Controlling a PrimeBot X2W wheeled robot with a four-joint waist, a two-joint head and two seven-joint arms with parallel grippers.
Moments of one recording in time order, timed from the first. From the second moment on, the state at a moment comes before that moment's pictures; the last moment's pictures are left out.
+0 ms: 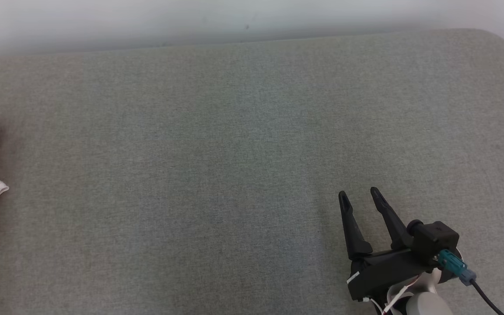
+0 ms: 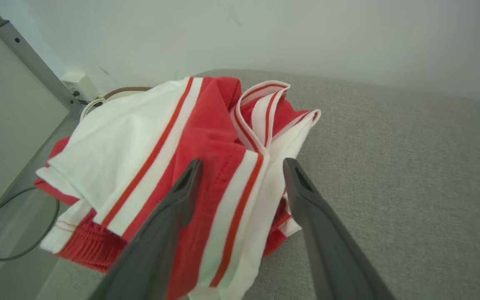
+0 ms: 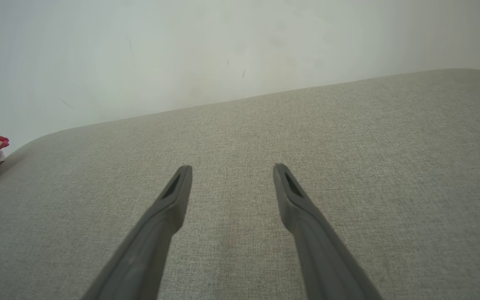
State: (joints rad) left arm -0.65 0.51 0.05 0.52 -0.39 0.09 0.18; right arm -0.18 -0.05 0.28 0.08 0.20 0.13 -0.11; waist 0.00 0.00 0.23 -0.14
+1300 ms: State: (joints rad) left arm -0.79 0.50 -0.07 0.22 -0.34 0.07 0.03; right arm -0.14 -0.05 0.25 0.11 0.22 0.13 -0.10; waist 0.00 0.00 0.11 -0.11
